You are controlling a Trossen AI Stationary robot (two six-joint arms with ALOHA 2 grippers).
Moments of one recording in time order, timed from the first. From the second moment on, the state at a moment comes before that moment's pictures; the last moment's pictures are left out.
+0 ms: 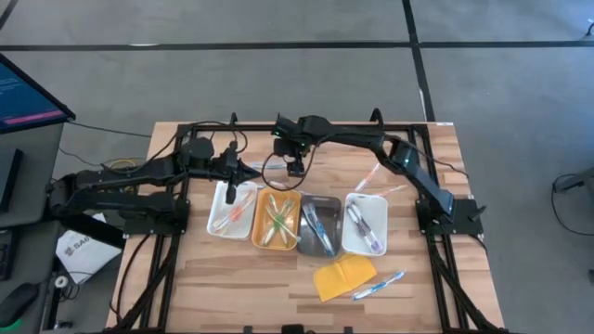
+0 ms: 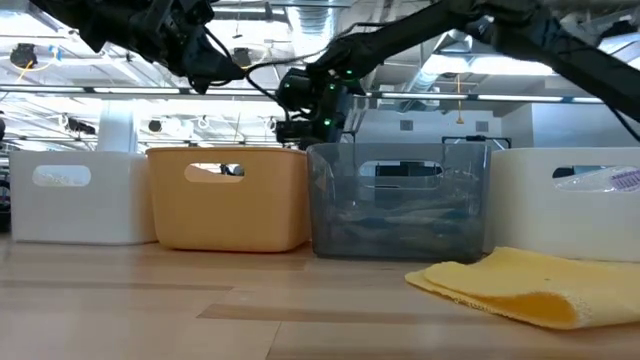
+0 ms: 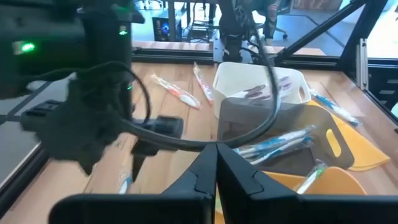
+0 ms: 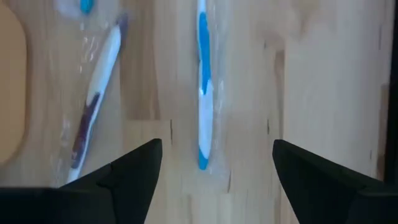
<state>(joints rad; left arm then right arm) 0.34 0.90 0.57 0.00 0.24 0.10 -0.37 2.38 2.12 -0.99 -0.02 -0.38</state>
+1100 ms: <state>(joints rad) 0.34 0.90 0.56 -0.02 0.32 0.11 -0.37 2.46 2.34 -1.04 -0.13 0.21</state>
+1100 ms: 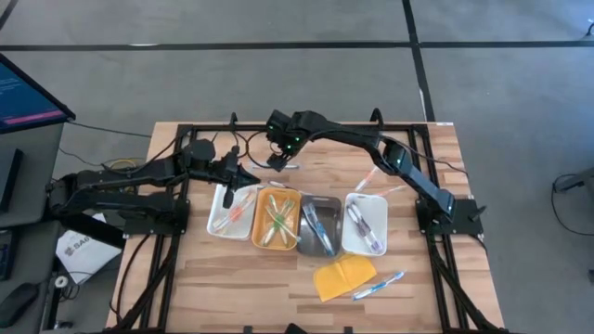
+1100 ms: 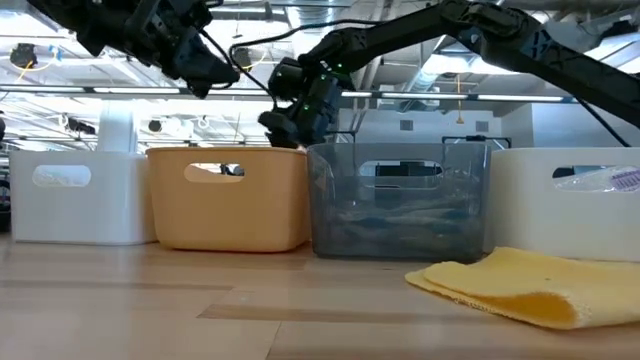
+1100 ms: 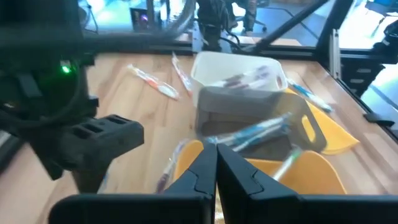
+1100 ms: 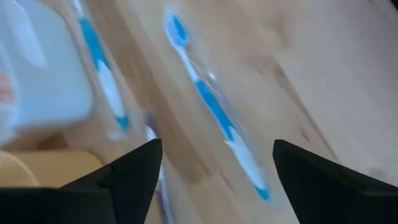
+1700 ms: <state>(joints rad) 0.31 0.90 0.51 -0.03 0.35 0.07 -0.32 2.52 2.34 -1.03 0.03 0.39</state>
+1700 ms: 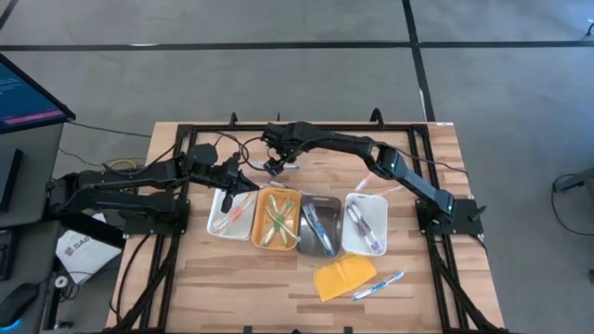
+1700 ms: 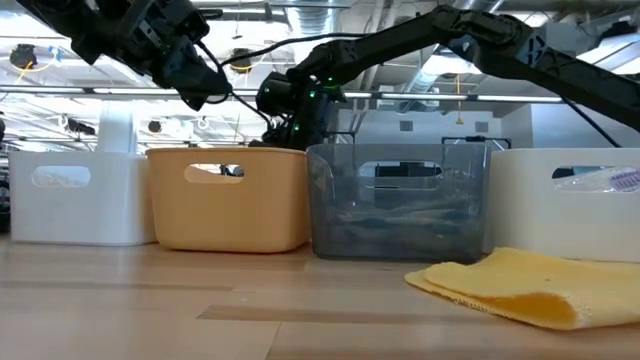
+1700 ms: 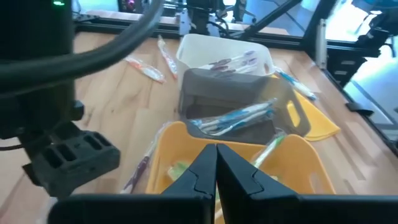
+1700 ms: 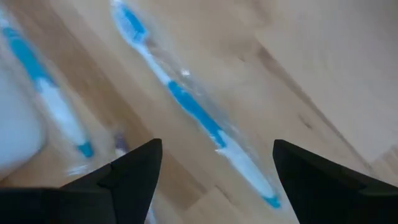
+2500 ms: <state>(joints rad) 0.61 1.08 0.77 -0.05 0.37 0.12 -0.14 2.24 2.32 -1.18 0.01 0.01</state>
